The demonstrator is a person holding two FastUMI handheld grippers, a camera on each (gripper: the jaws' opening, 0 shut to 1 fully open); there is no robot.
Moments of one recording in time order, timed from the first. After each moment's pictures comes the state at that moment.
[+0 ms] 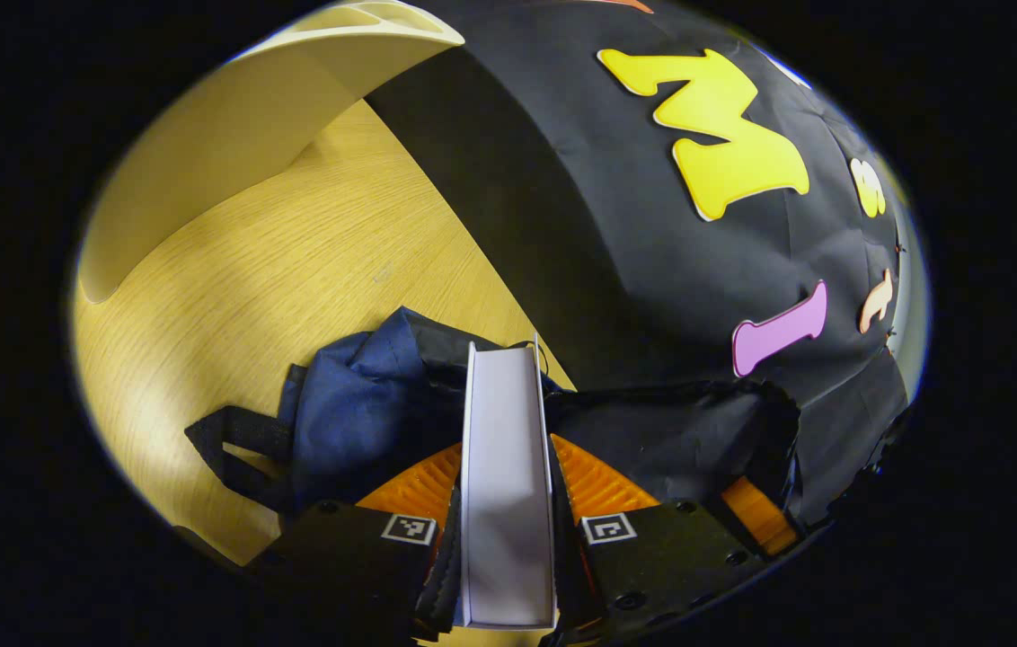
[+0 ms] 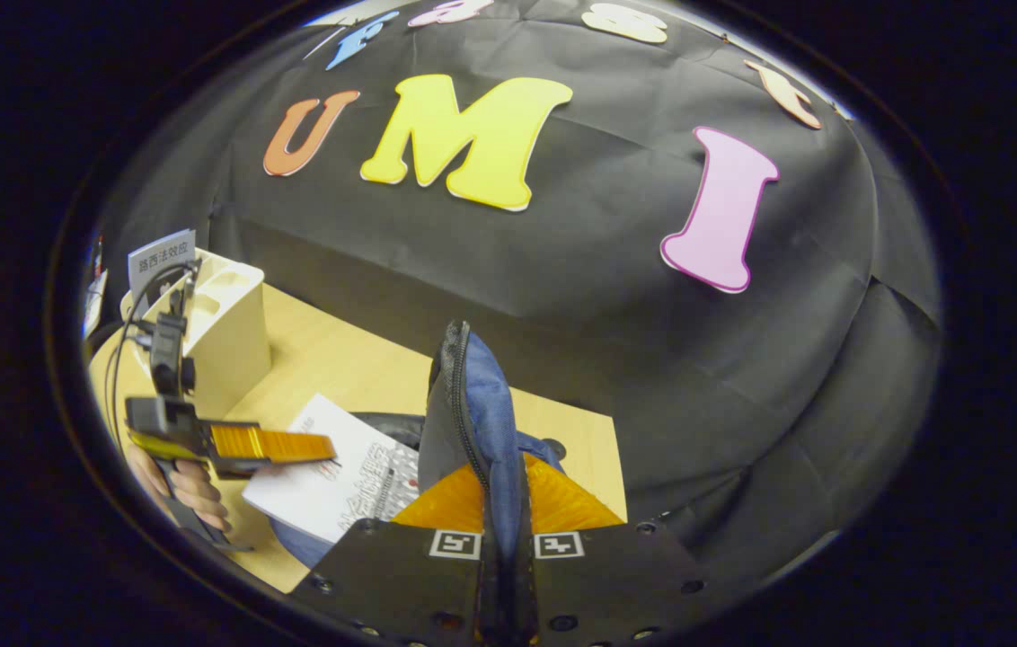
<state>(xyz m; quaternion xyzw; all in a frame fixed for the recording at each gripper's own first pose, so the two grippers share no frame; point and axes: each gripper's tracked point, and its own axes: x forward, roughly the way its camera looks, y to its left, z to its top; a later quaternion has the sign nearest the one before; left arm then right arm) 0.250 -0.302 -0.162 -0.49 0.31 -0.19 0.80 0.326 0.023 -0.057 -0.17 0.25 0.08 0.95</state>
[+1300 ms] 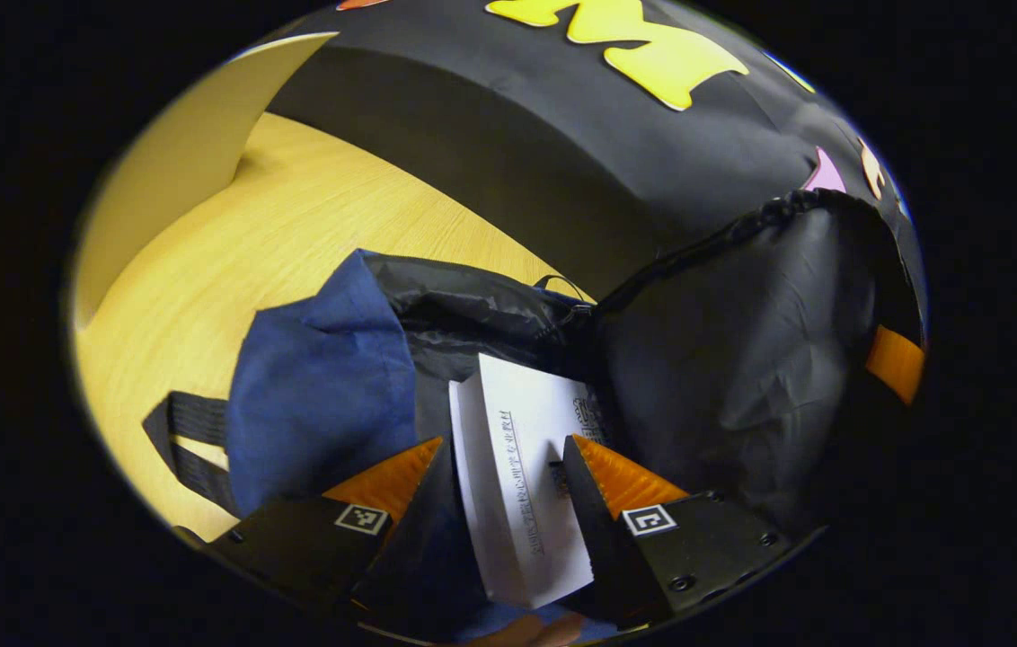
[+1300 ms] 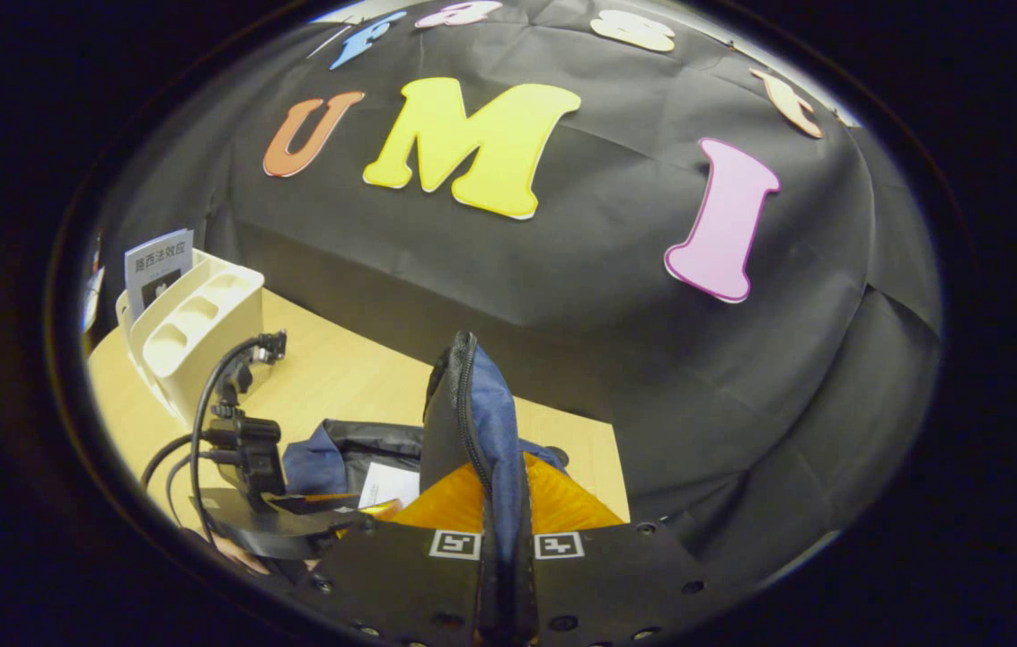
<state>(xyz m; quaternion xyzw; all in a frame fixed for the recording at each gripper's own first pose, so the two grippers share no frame) 0.243 -0.338 -0.217 -0.31 0.34 -0.18 0.87 0.327 0.035 -0.066 -0.18 0.25 0.06 0.95</state>
